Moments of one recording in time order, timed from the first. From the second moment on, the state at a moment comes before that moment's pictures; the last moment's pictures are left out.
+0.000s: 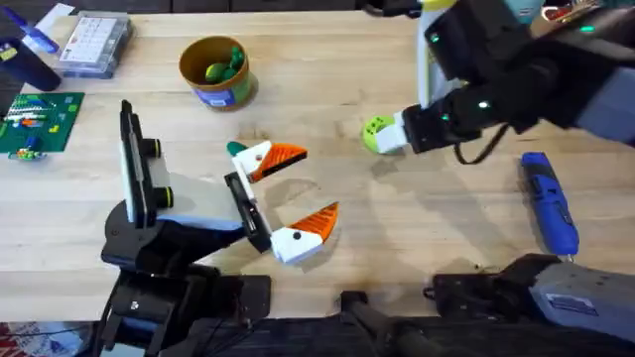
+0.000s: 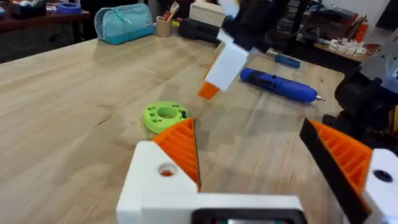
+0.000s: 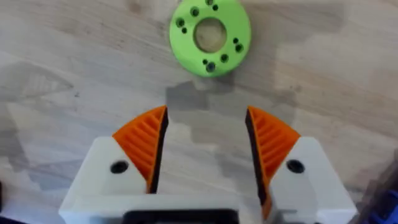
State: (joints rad) left arm -0.17 0.00 0.01 -0.08 0.93 -0.11; right arm 0.50 1.34 1.03 -0.91 0.03 0.23
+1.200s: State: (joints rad) left arm -0.17 0.00 0.01 -0.08 0.93 -0.11; right arm 0.50 1.61 1.03 -0.75 0.04 0.20
